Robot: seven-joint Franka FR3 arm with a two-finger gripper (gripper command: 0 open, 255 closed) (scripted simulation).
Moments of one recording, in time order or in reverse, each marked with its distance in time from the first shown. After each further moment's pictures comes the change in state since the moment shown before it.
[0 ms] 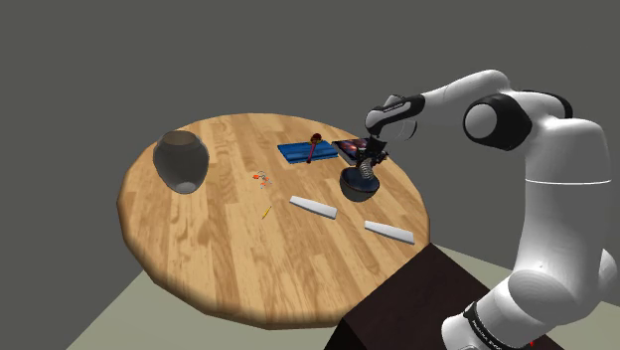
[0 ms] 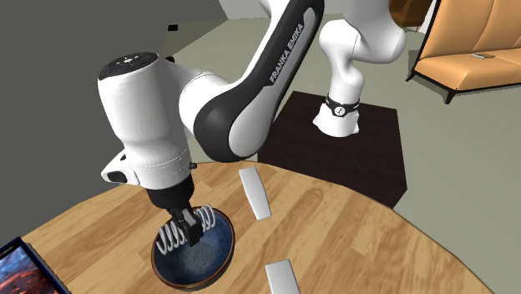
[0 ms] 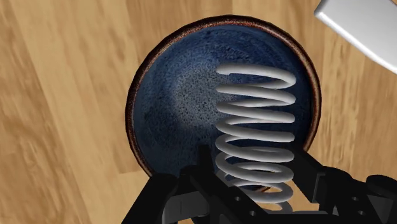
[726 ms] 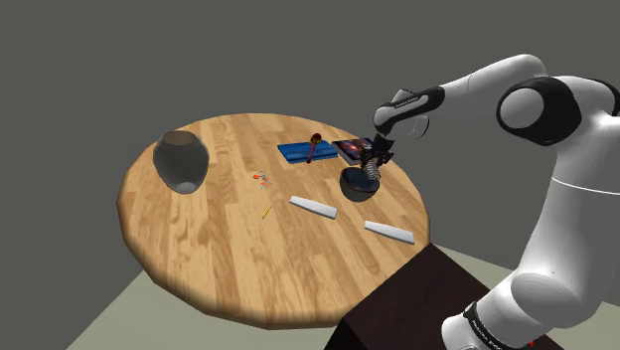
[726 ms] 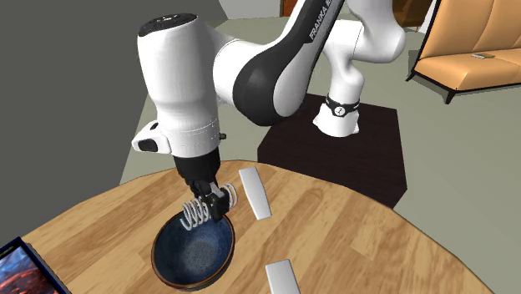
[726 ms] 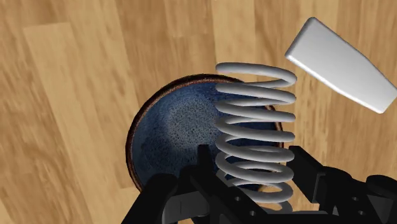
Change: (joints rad) arm 0.056 -0.209 -0.019 -0.232 -0.040 0.030 0.040
